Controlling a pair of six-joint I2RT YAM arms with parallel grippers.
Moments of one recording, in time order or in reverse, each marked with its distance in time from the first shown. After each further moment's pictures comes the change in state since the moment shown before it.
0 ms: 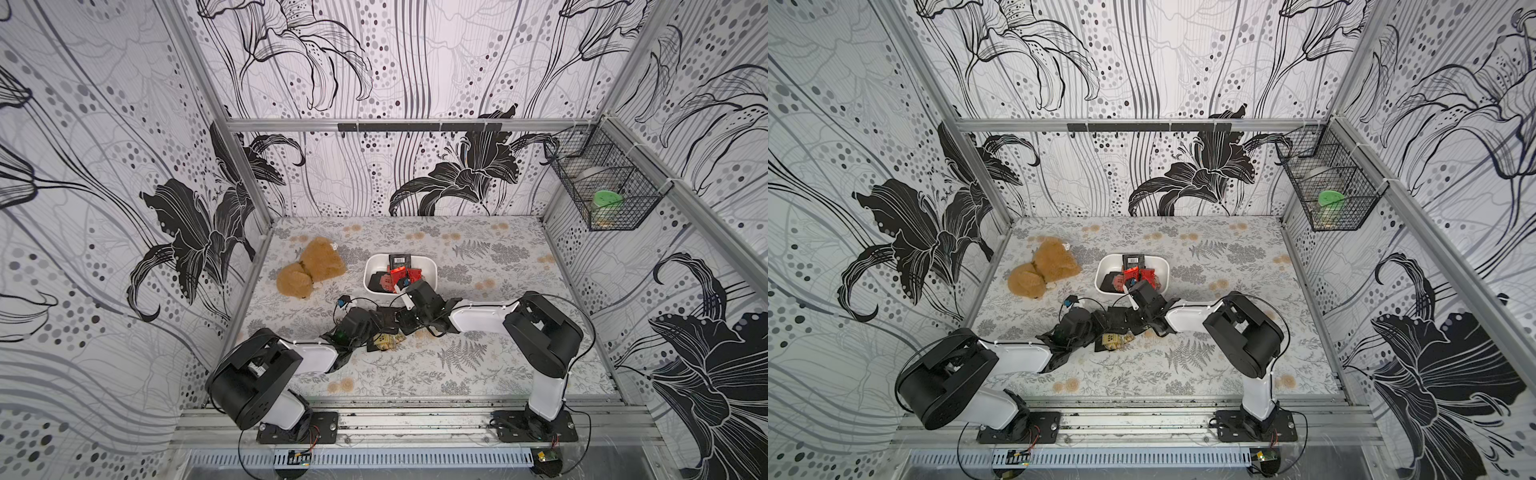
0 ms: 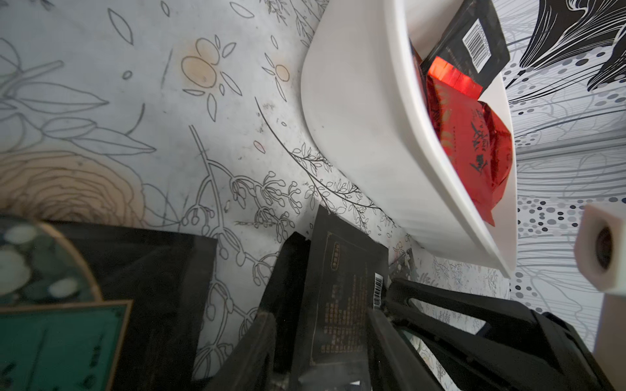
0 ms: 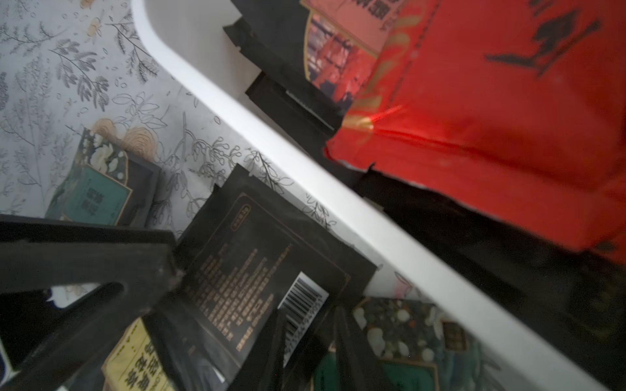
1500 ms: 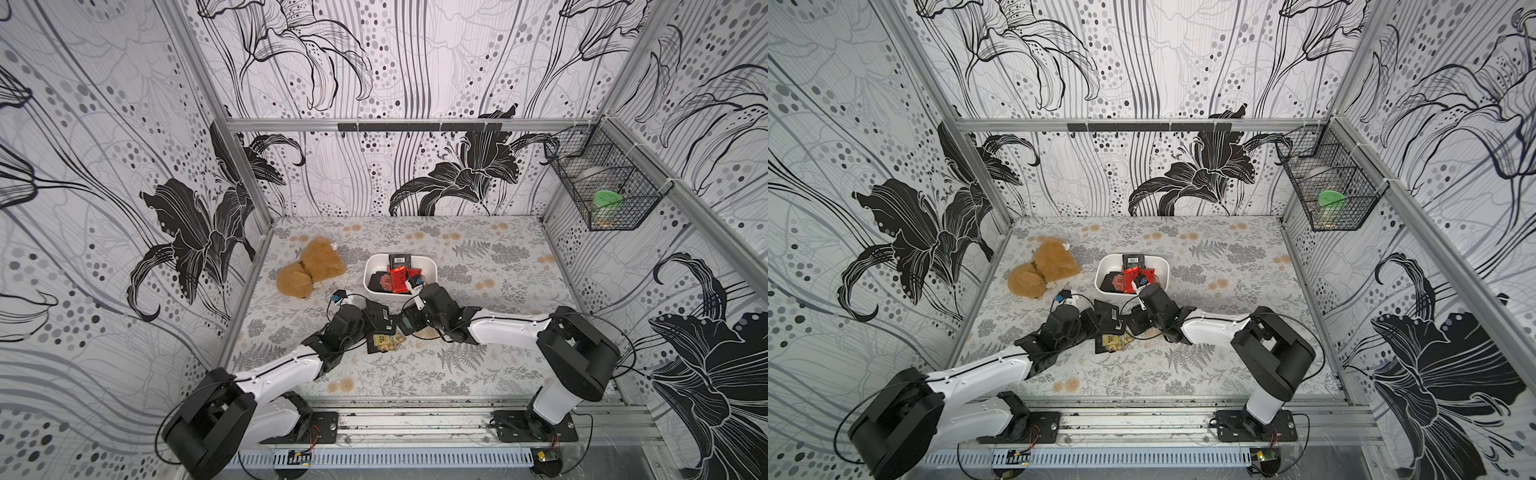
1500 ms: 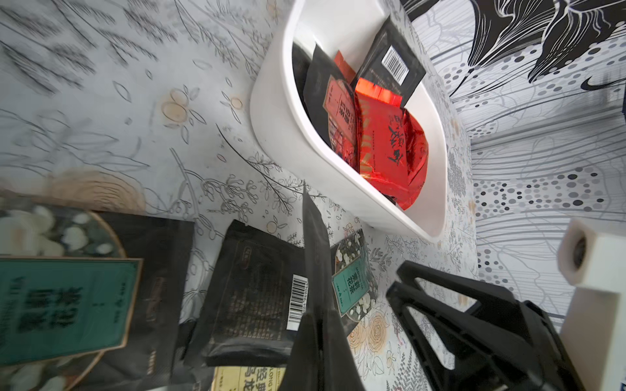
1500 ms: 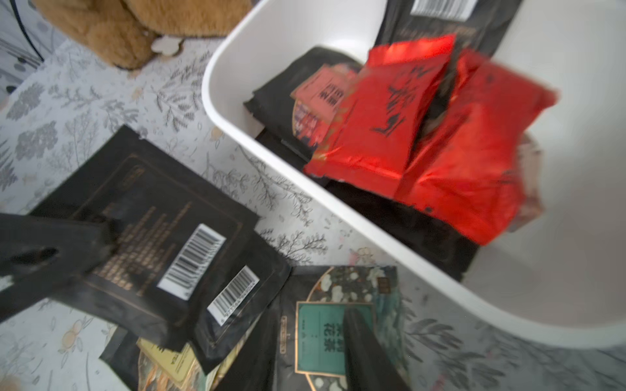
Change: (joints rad) left arm 0.000 -0.363 0.027 -0.330 0.000 0.079; right arm 0.015 -0.244 -0.185 0.111 0.154 -0.010
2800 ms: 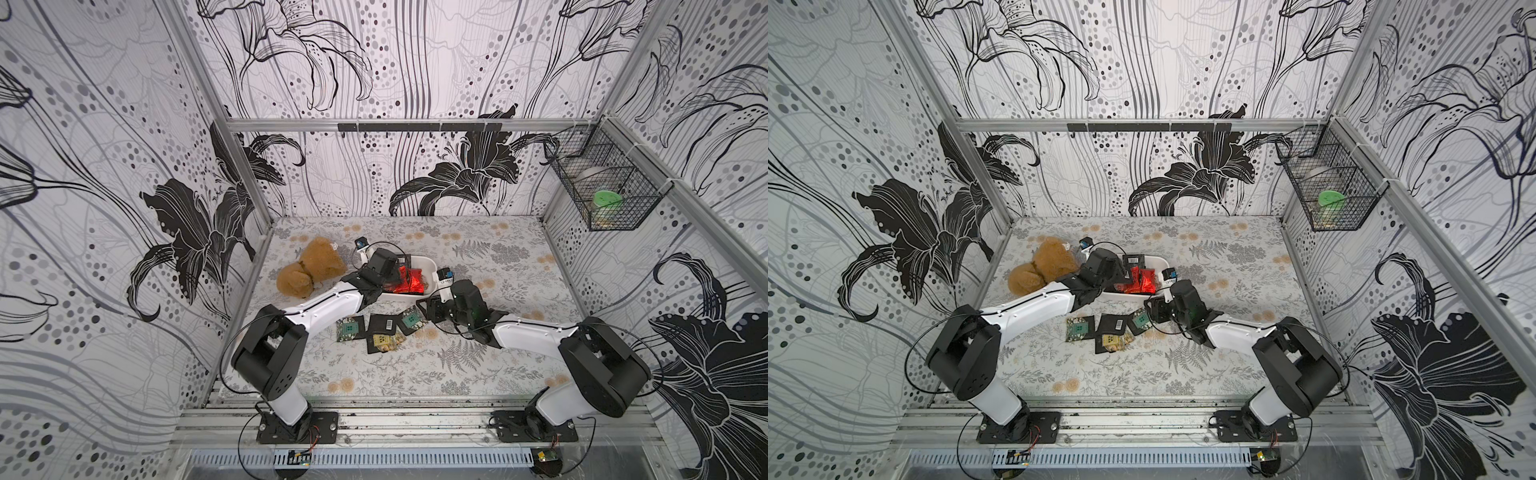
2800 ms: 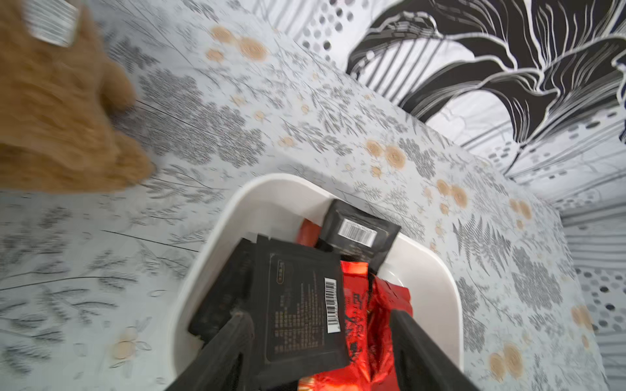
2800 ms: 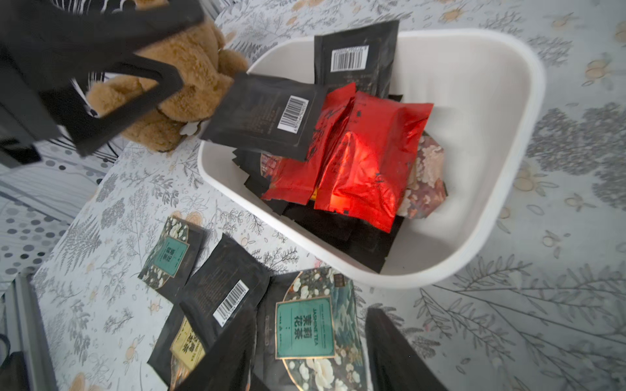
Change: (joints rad) left arm 0.047 0.488 0.688 -0.294 -0.320 0.198; right arm -0.177 -0.097 -0.169 0.193 -0.237 0.127
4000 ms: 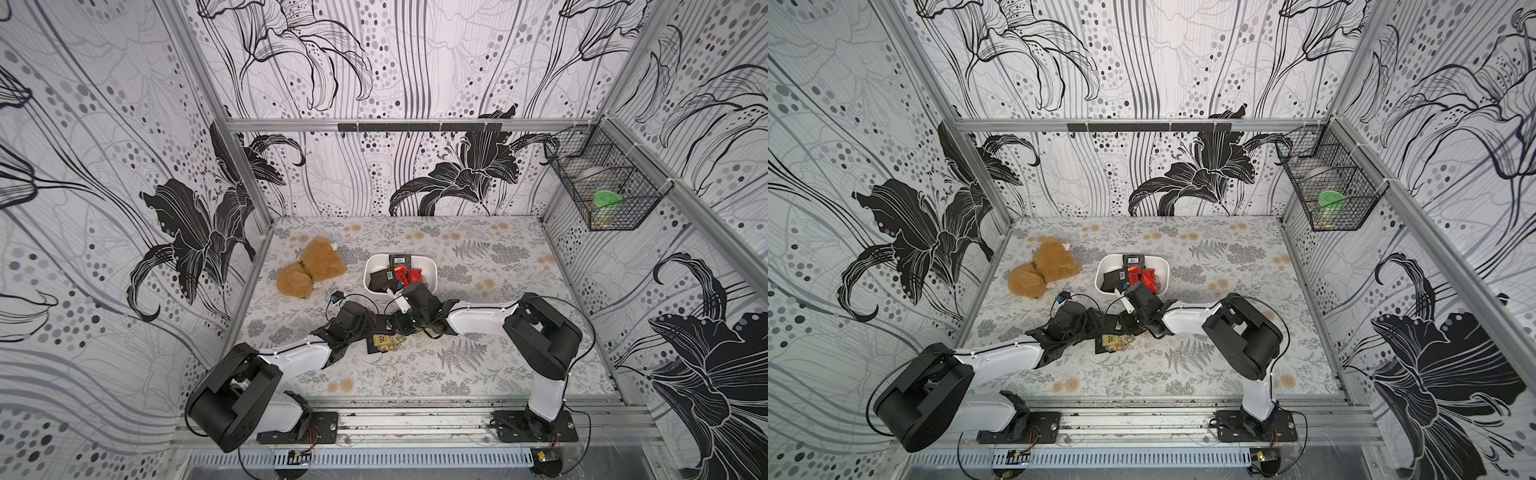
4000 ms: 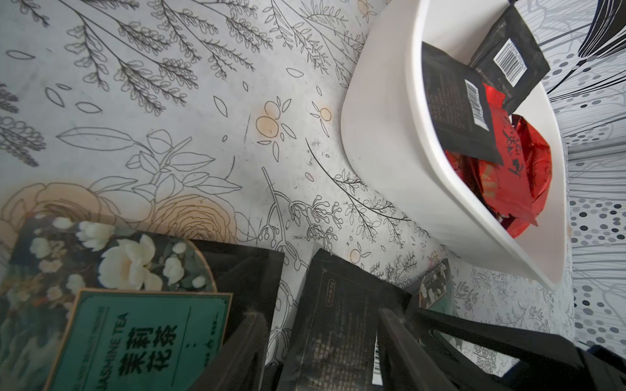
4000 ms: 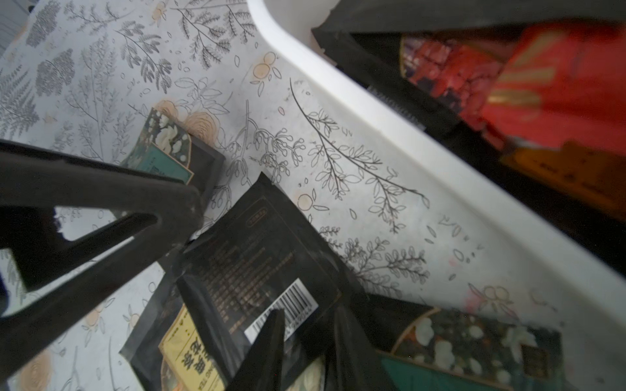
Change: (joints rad) left arm 0.010 -0.258 -0.653 0.325 0.290 -0.164; right arm 0.194 0.347 0.375 -0.316 0.015 -0.151
